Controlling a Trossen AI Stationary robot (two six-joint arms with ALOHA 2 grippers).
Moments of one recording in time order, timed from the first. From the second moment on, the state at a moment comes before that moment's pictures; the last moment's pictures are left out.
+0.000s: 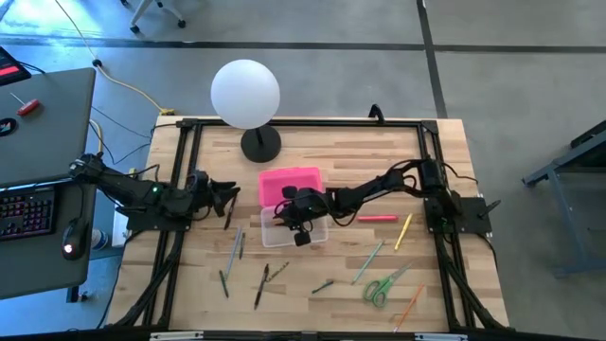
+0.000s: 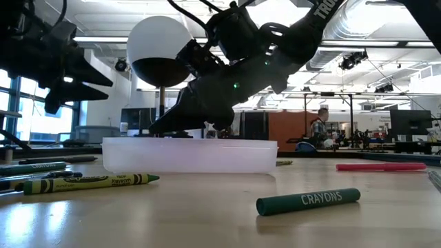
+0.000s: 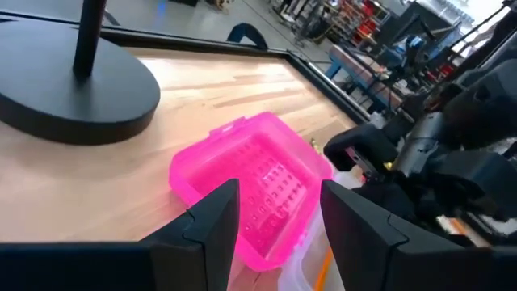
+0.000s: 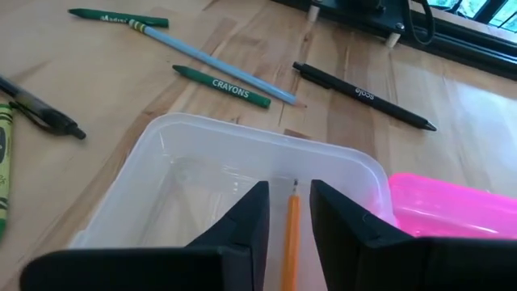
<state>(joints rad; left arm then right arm) -0.37 0.27 0.08 -0.17 -0.83 -0.84 0.04 2.11 1.20 0.44 -0.12 -0.27</state>
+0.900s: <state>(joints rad) -0.37 0.83 0.50 -0.24 -0.77 -0.63 0.03 2.11 1.20 0.45 -0.12 -0.27</state>
